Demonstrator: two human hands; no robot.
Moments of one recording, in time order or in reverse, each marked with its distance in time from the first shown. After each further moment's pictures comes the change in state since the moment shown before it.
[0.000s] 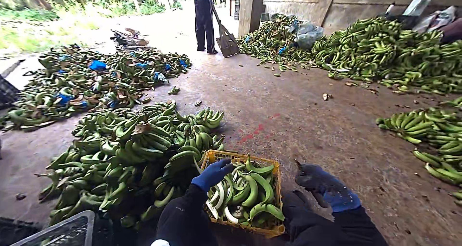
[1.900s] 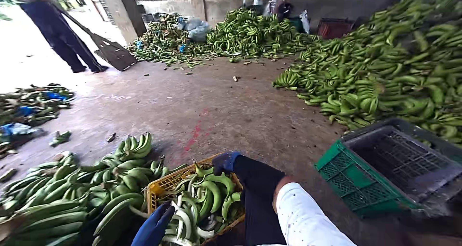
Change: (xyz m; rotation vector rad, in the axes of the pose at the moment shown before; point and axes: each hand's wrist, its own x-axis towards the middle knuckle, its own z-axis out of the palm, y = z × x) left_hand -0.034 -0.061 -0.015 0.196 -0.011 -0.053; right_hand 0.071 -0.074 0.043 -0.374 -0.177 -0.031
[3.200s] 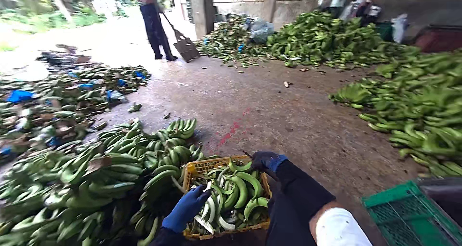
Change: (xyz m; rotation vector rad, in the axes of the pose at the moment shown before) left_hand 0.001 0.023 0.018 0.077 -0.056 -0.020; right_hand -0.002 0.018 -0.006 0.131 0.025 0.161
